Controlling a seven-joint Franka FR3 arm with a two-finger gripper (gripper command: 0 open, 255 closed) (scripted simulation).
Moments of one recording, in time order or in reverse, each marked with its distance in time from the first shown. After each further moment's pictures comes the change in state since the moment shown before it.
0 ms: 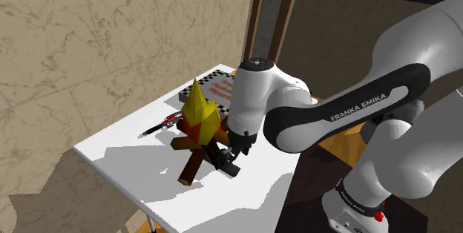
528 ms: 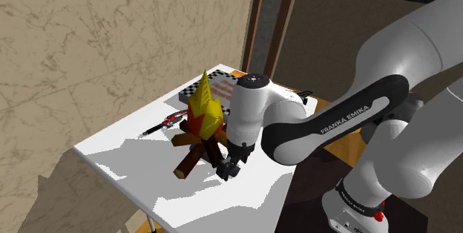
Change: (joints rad) arm -0.011 0.080 0.023 -0.039 -0.032 0.108 0.032
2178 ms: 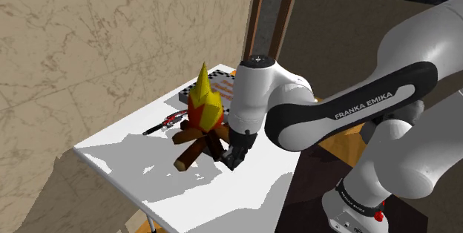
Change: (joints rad) arm 0.016 -0.099 -0.023 0.047 0.042 -0.138 -0.035
